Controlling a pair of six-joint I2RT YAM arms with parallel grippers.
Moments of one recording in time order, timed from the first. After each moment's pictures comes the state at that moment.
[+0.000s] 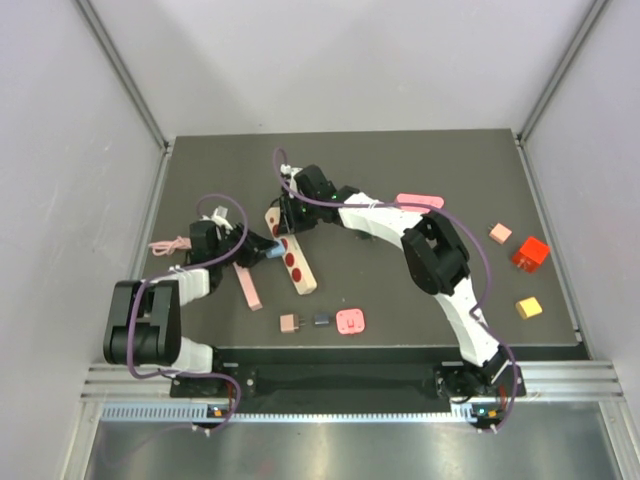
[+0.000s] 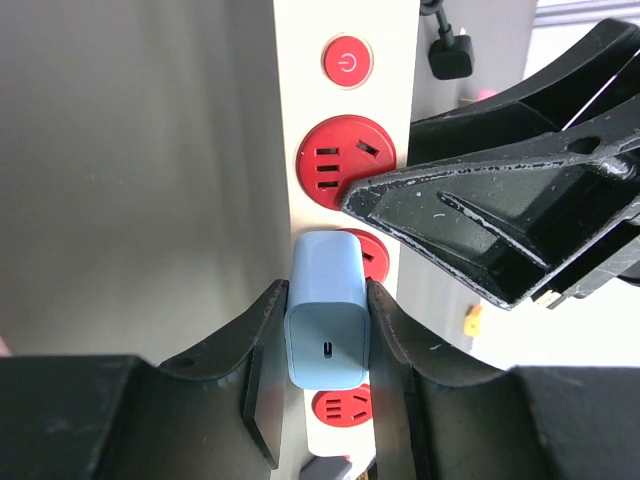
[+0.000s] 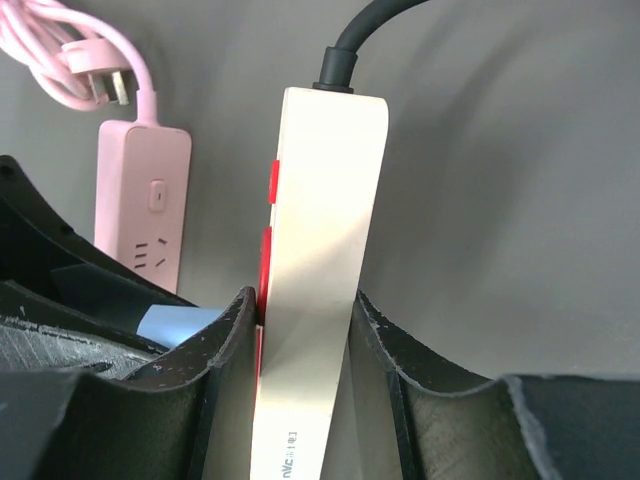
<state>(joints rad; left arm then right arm) 0.00 1.43 0.48 0.39 0.60 -0.88 0.77 2.28 1.85 -0.33 -0.24 0.40</state>
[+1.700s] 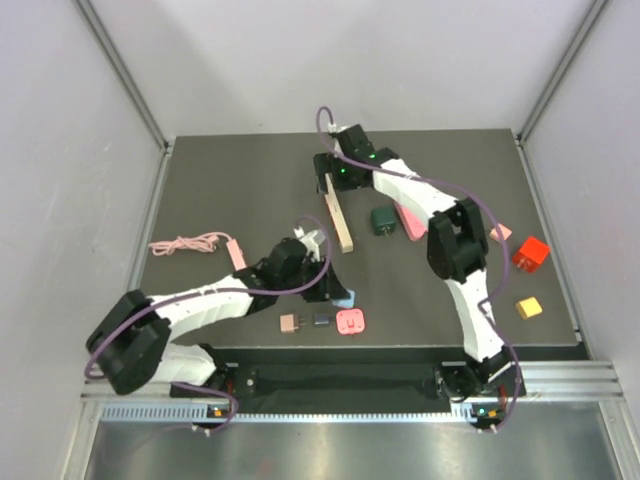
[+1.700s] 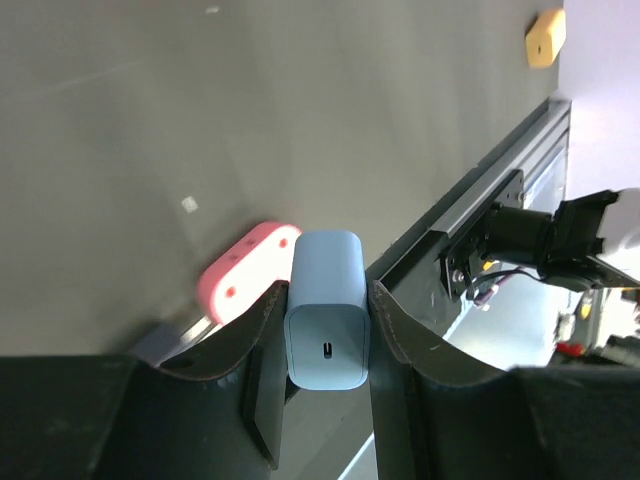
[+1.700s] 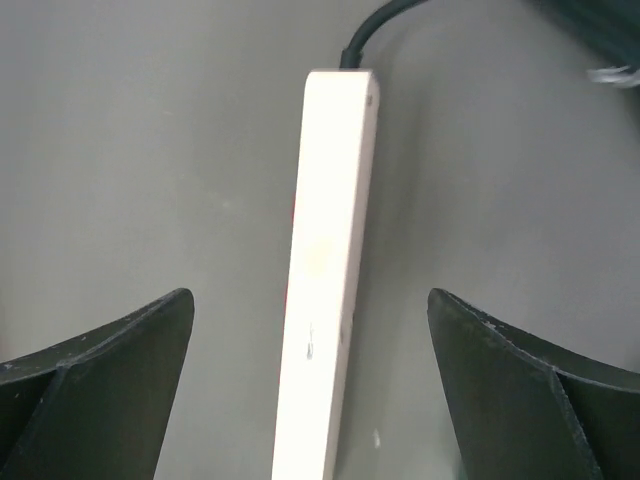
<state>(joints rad) -0.77 1.28 0.59 0.07 0.34 -0.86 0.57 2.31 2.06 -0.57 -0.04 0.27</state>
